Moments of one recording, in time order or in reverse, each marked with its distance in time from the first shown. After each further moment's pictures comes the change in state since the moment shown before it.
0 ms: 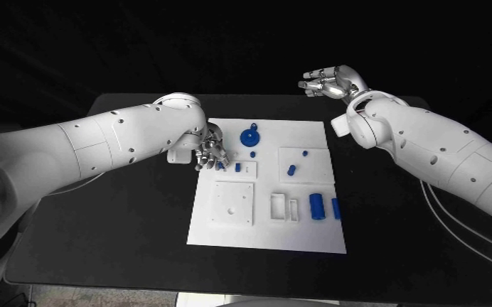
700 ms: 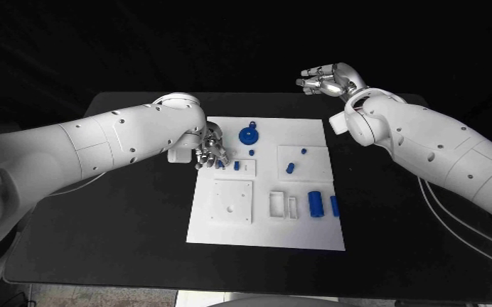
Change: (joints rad) left arm -0.008 0.013 0.000 -0.016 -0.004 -0.012 0.005; left_hand 0.011 0.002 -0.003 -0.003 -0.039 0.000 0.000 0.001 0.001 0.000 0.000 0.006 0.001 0.004 -0.004 0.004 0.000 0.000 0.000 0.000 0.000 0.000; right arm 0.000 0.001 0.000 0.000 0.000 0.002 0.000; right_hand 0.000 0.000 -0.003 0.003 0.004 0.000 0.000 0.000 0.000 0.000 0.000 0.000 0.000 0.000 0.000 0.000 0.000 0.000 0.000 0.000 0.000 0.000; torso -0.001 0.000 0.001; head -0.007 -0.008
